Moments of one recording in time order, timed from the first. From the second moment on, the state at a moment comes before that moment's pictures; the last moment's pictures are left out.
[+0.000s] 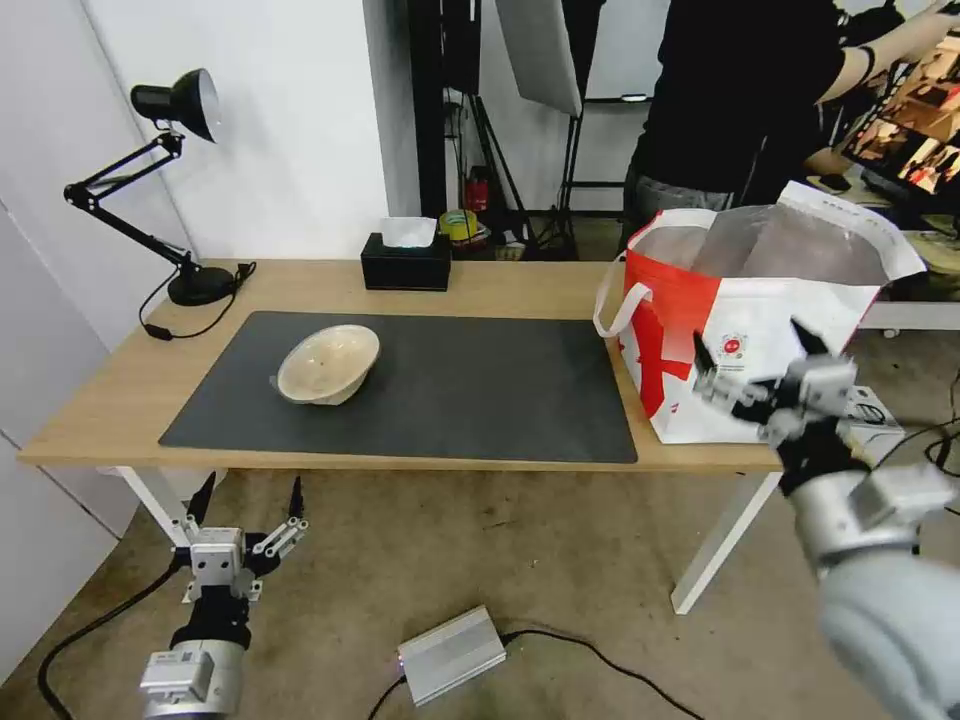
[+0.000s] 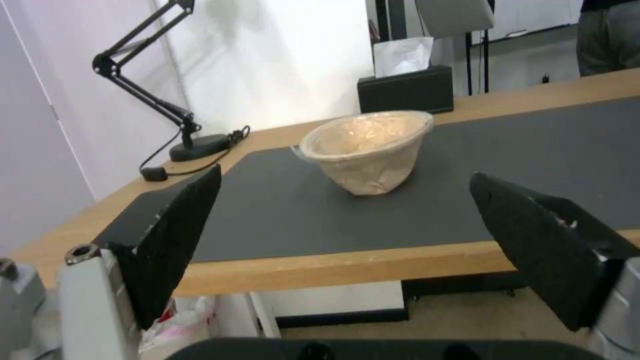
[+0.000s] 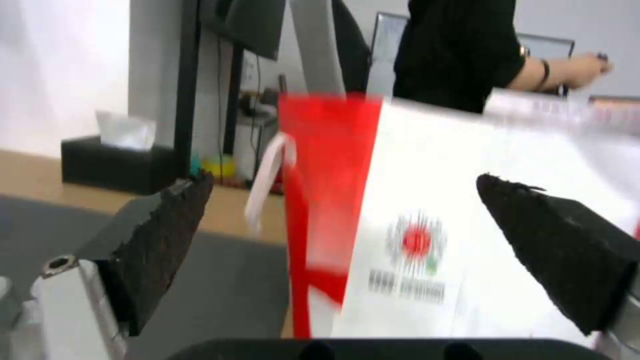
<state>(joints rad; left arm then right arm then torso) 1.79 -1.52 -0.72 -2.22 0.03 -0.14 0.02 -1.59 0.90 0.57 2.37 0.39 -0.08 0.39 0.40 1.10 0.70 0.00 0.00</state>
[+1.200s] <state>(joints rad) 1.79 -1.52 -0.72 -2.21 0.03 -0.14 0.02 -1.73 1.02 0.41 2.20 0.19 0.09 0.50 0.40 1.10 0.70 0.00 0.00</state>
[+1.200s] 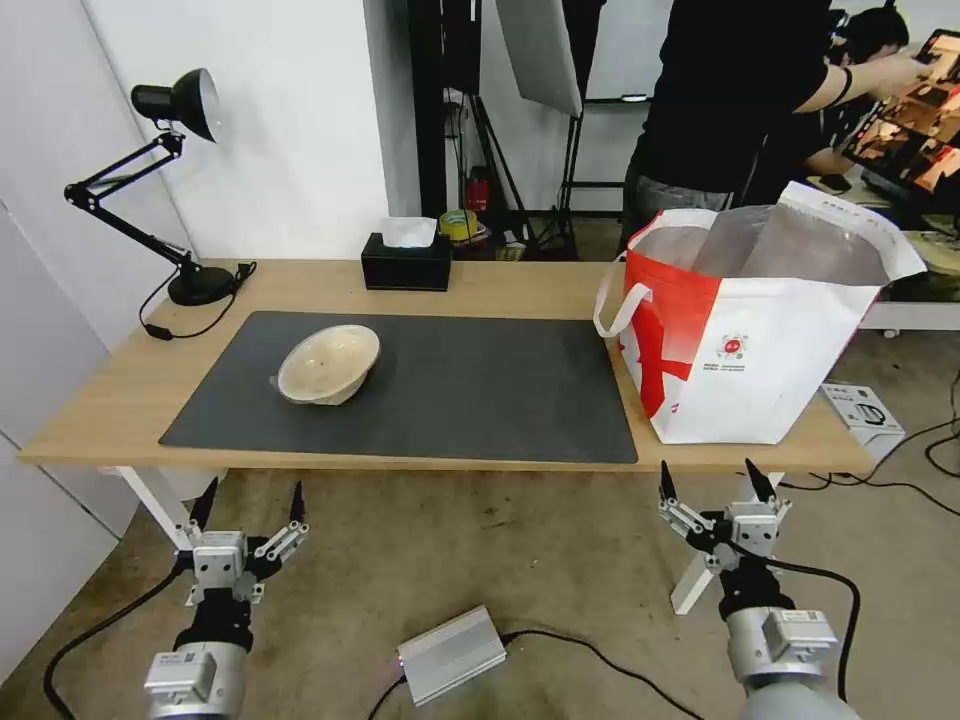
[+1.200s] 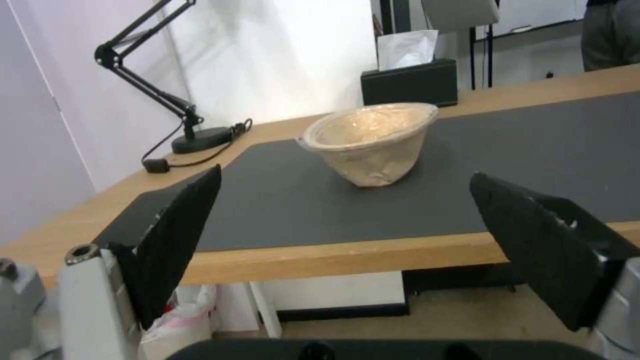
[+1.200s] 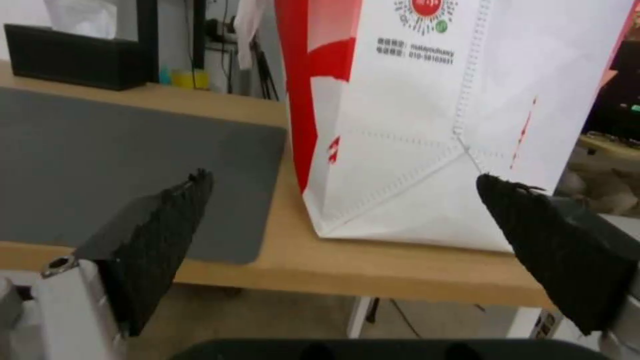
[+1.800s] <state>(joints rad) 1.78 -1.52 -0.74 -2.22 0.02 -0.14 0.02 -1.73 1.00 0.41 2.14 0.19 0.12 0.51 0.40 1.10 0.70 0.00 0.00</state>
